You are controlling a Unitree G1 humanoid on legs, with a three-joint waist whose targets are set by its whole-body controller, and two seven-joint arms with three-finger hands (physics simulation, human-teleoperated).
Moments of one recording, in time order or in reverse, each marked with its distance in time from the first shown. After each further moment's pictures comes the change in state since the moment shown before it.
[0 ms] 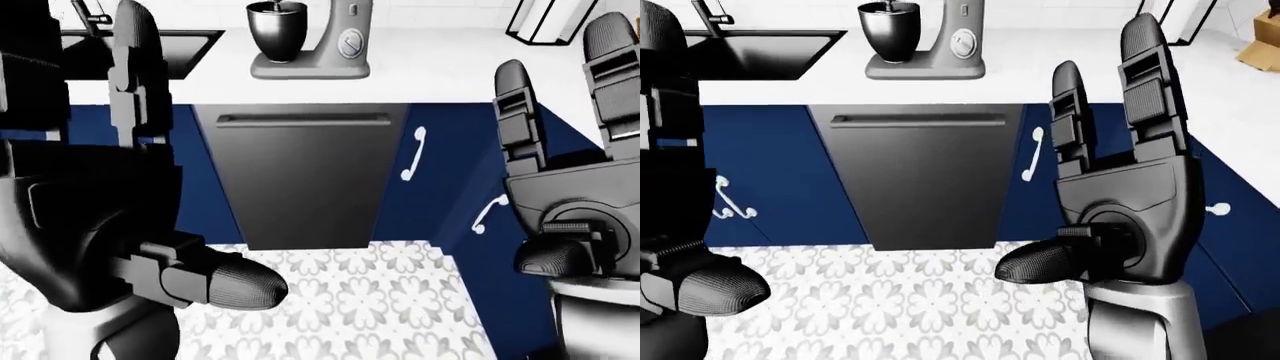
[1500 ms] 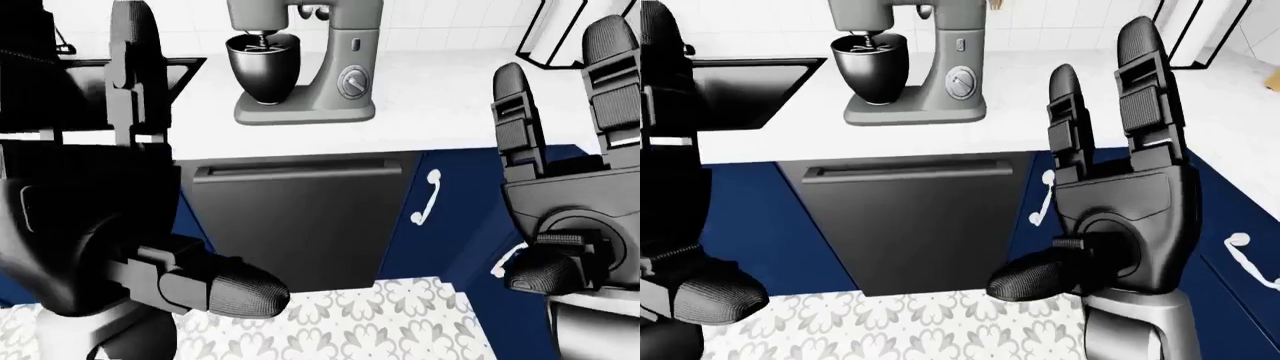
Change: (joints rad) left arm -0.007 0.016 0.003 -0.012 -0.003 0.004 -0.003; right arm 0.035 0.002 0.028 -0.013 -0.058 -0.024 0.038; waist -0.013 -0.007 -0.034
